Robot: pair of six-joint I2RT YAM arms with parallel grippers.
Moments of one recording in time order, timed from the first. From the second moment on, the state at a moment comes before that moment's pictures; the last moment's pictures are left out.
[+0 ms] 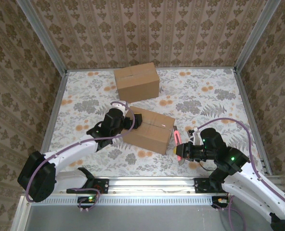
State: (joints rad) left arm -0.74 1.20 0.63 0.04 -0.17 -0.43; right arm 0.63 0.54 0.51 -0.63 -0.48 1.01
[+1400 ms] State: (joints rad) left arm -0.74 1.23 0.62 0.10 -0.17 -0.44; right arm 0.90 0.57 0.51 -0.56 -0.25 1.20
